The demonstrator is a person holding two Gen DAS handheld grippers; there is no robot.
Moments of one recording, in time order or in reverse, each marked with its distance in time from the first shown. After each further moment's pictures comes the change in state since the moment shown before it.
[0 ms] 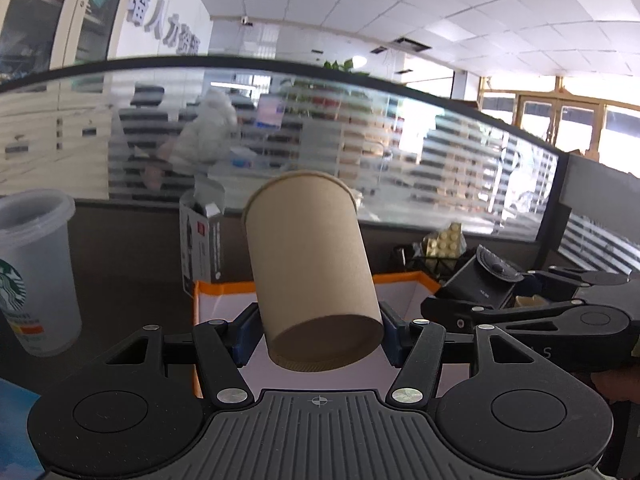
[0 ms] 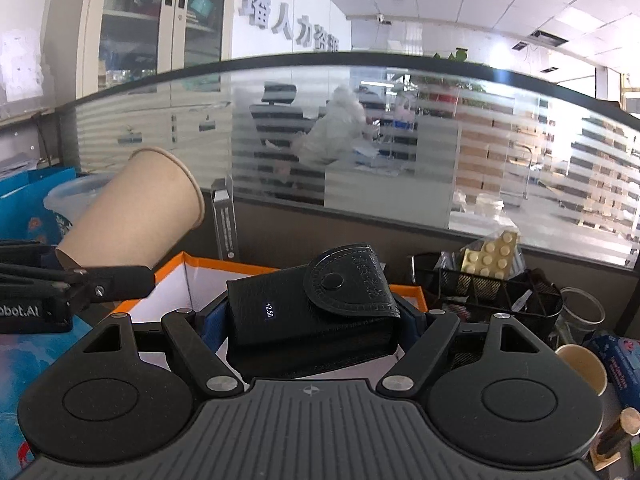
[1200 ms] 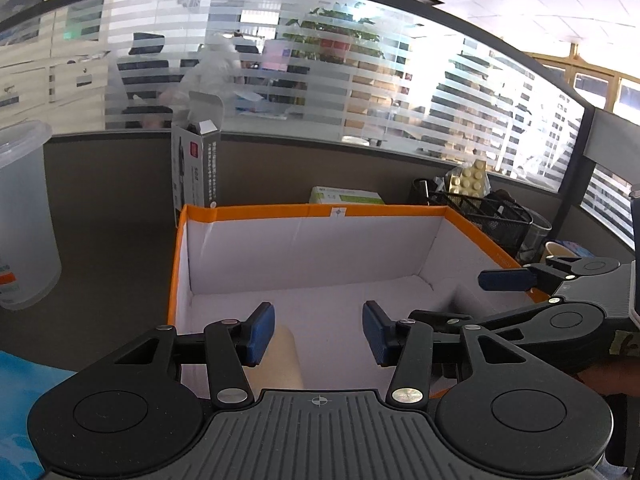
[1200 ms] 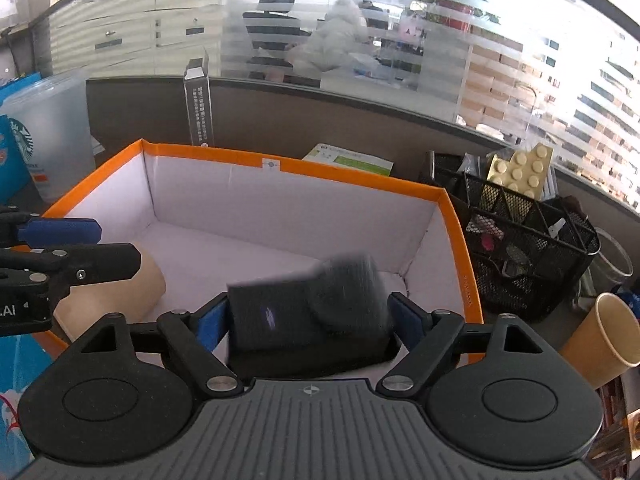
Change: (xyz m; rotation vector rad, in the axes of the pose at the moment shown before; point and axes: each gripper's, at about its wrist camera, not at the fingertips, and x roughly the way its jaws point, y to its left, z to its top) left arm 0.050 0.013 -0.025 -0.020 0.152 0.007; right arm 0.073 -0.001 -0.035 -0.047 0.256 -0.045
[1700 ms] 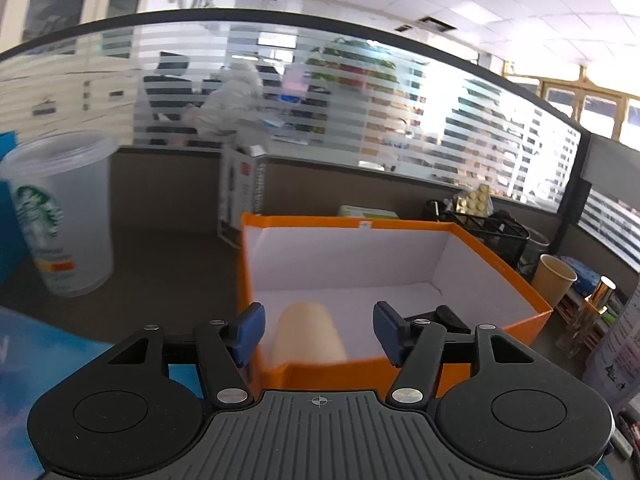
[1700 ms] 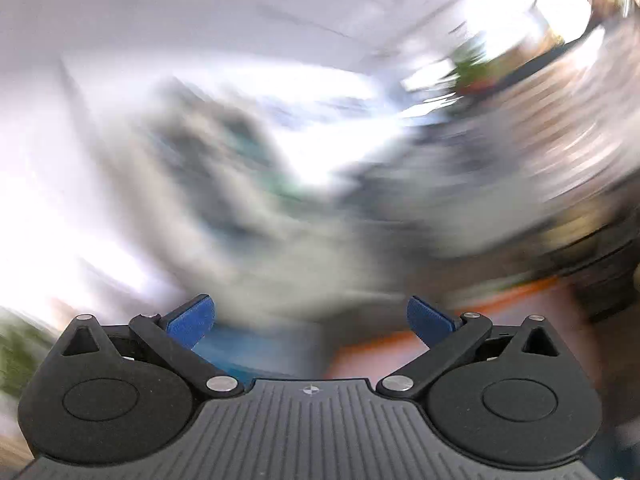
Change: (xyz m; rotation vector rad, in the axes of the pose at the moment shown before) left arm -0.068 0.025 -0.023 -0.036 -0.083 0.044; right arm -0.227 -0.048 -0.012 0.720 -0.593 0.897
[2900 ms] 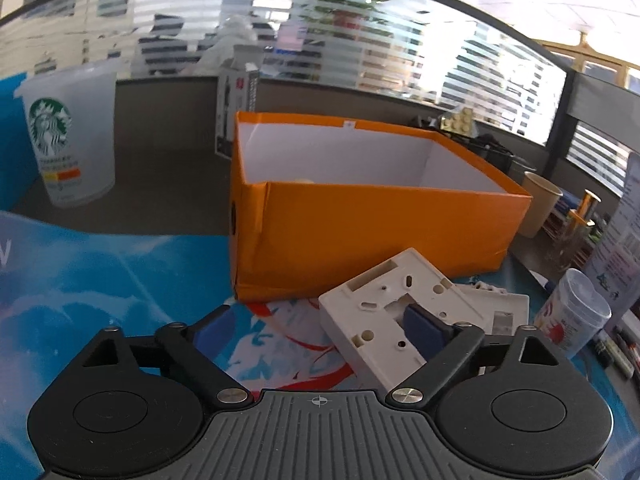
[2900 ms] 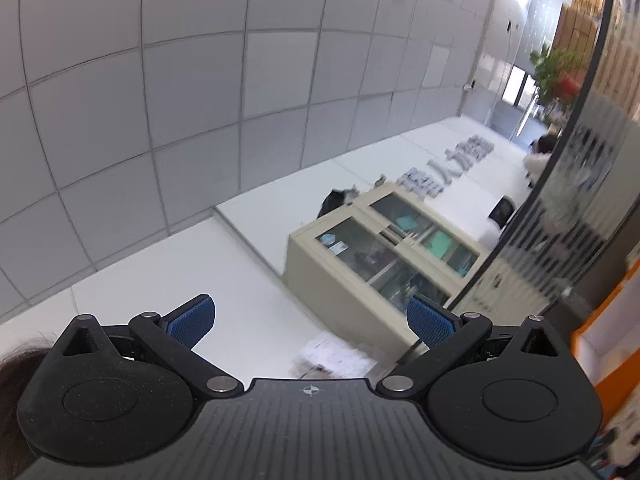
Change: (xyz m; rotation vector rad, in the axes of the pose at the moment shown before) left arm -0.009 -0.013 -0.073 0.012 0.135 -0.004; right arm -0.102 0.091 -0.054 -0.014 -0.222 0.120
